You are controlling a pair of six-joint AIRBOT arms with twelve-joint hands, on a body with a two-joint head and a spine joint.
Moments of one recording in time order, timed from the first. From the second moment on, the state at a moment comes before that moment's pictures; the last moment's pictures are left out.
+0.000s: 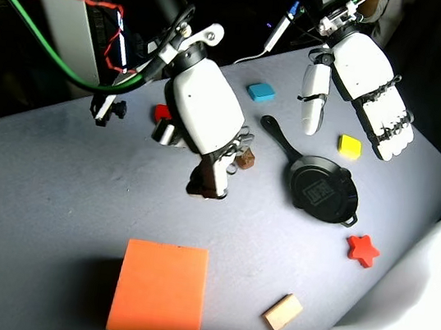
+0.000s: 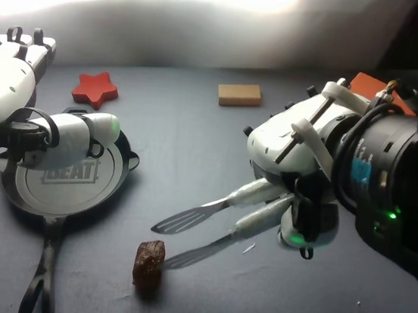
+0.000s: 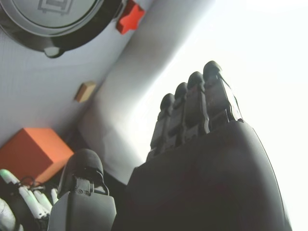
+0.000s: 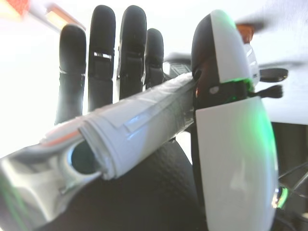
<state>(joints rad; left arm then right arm) 0.42 -0.80 0.57 -1.41 -1.11 2.15 -0.05 -1.25 0.73 -1.00 -0.95 0.01</state>
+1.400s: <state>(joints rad) 0.45 -0.80 0.56 -1.41 -1.11 2.12 -0.12 -1.36 0.80 -1.04 -0.93 0.08</state>
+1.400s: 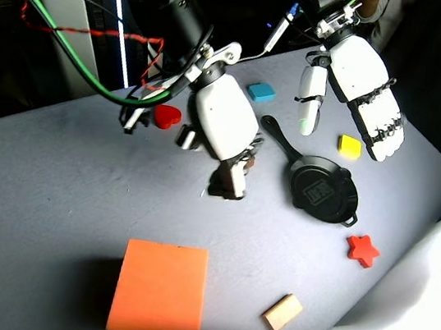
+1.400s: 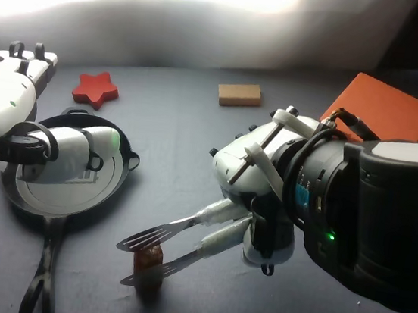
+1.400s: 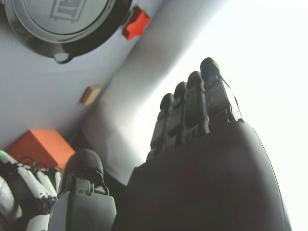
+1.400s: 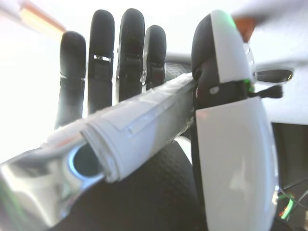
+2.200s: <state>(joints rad) 0.45 -0.79 0.56 -1.41 -1.14 2.12 -0.12 -1.37 0.82 -1.16 -0.89 0.12</state>
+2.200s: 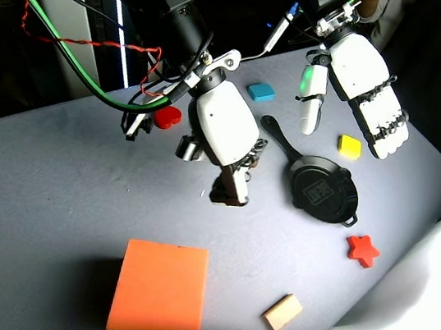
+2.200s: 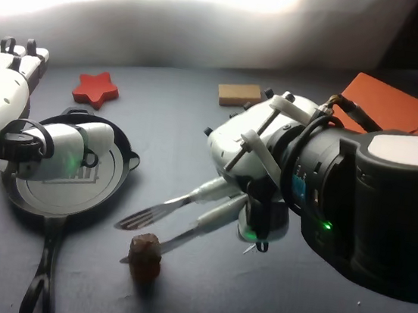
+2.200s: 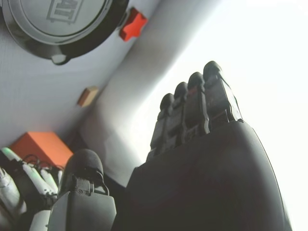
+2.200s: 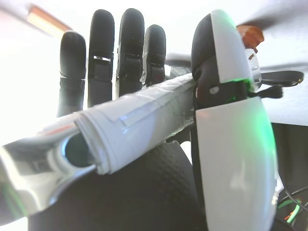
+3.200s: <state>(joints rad) 0.45 -0.79 0.56 -1.41 -1.16 2.12 -0.13 -1.37 0.82 -1.17 -0.89 0.12</state>
